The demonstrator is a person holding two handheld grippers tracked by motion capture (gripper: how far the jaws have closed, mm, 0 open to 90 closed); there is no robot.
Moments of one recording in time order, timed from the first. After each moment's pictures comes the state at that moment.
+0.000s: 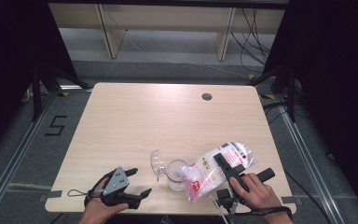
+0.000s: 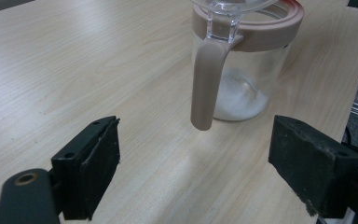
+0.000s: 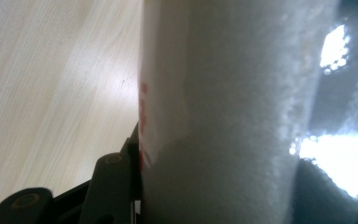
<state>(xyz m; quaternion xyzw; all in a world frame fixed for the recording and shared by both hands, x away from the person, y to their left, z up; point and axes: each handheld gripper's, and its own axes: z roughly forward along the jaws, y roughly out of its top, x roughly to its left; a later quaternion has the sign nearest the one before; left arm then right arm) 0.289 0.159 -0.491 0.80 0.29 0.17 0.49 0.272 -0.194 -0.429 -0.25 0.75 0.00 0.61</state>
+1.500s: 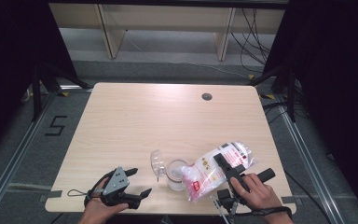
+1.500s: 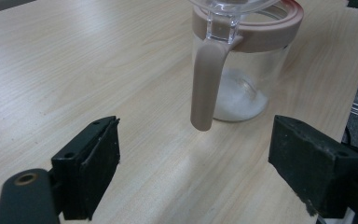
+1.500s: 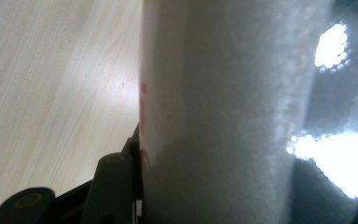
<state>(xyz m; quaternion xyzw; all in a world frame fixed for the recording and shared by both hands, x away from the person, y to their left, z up) 0.289 0.159 -0.491 0.80 0.29 0.17 0.49 0.271 -0.195 -0.428 -0.24 0.75 0.01 0.61</state>
